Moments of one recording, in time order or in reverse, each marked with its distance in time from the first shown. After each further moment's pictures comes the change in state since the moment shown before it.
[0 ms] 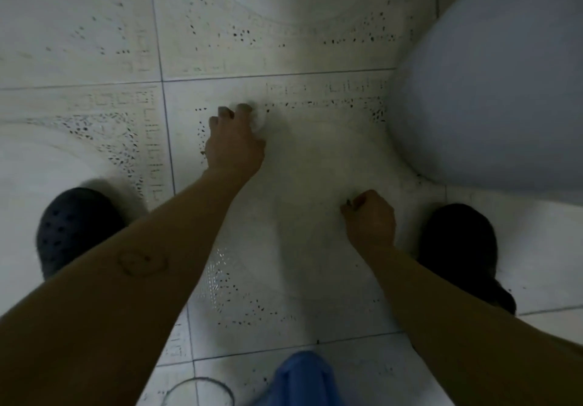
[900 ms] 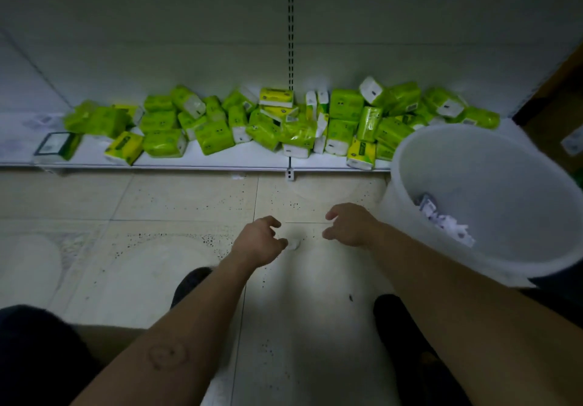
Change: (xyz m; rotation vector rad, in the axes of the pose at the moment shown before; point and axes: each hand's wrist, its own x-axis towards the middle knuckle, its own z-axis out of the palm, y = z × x) left_hand -0.198 0.026 -0.230 -0.270 -0.034 0.059; right_hand -0.193 -0.140 -0.232 -0.184 -0.158 -0.661
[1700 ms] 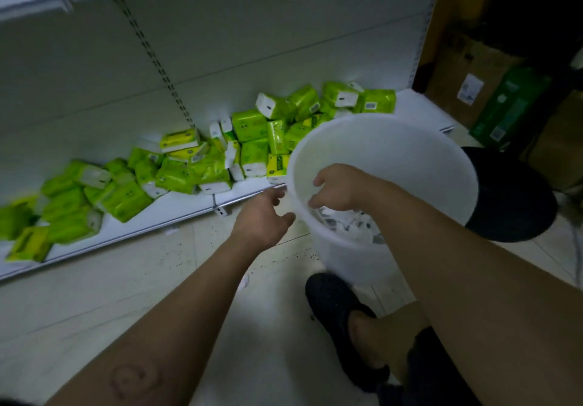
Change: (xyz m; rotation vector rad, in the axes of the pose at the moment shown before) left_hand 0.028 0.211 0.061 0.124 0.062 0.344; right_hand -0.048 0.115 -0.141 0.084 0.228 0.051
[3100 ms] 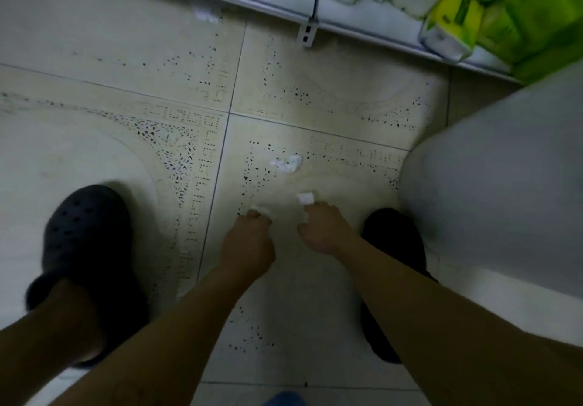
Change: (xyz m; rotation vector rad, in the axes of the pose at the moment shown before) left_hand -0.068 -0.329 0.169 -0.040 -0.264 -0.413; right_hand 0.126 -0.001 0.403 -0.202 -0.525 0.049
